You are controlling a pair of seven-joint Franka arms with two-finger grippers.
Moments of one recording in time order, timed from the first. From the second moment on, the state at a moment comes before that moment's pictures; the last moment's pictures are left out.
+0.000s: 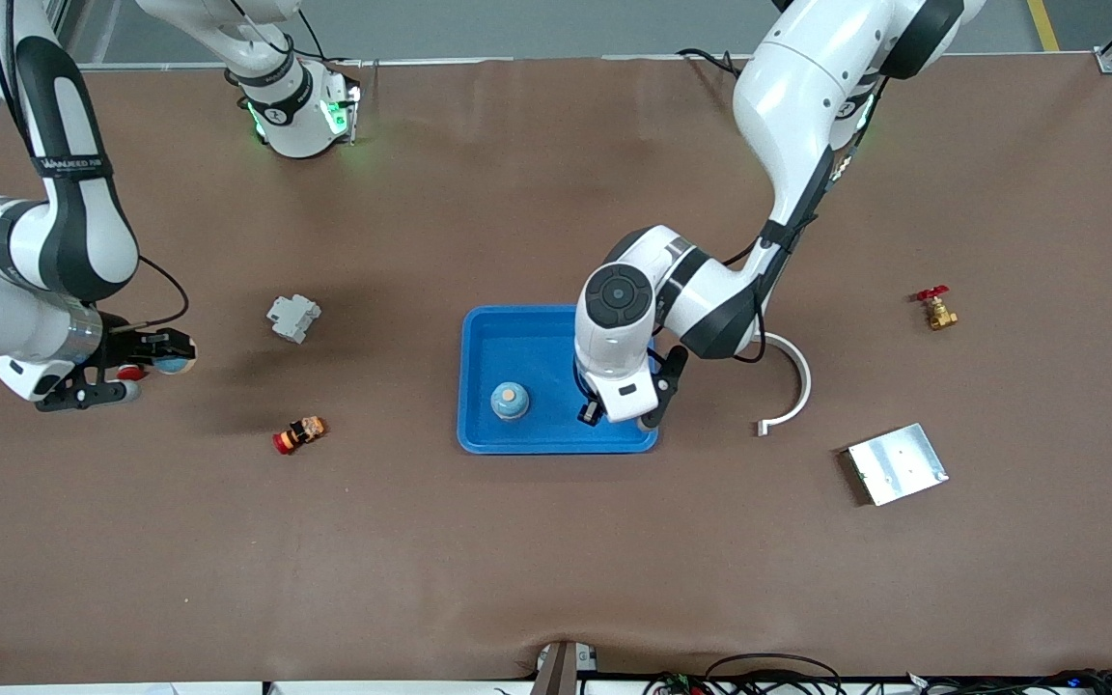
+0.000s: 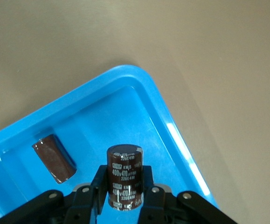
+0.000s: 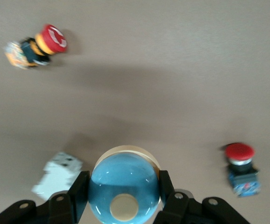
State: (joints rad) left arm -0.60 0.80 -0.10 -1.28 0.11 2.12 -1.76; right arm -0.07 0.26 -0.13 -2.04 0.08 2.15 -0.42
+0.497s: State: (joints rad) left arm -0.59 0.75 -0.10 -1.28 0.11 2.06 -1.40; right arm -0.14 0.26 -0.13 -2.23 -0.03 2.37 -0.46
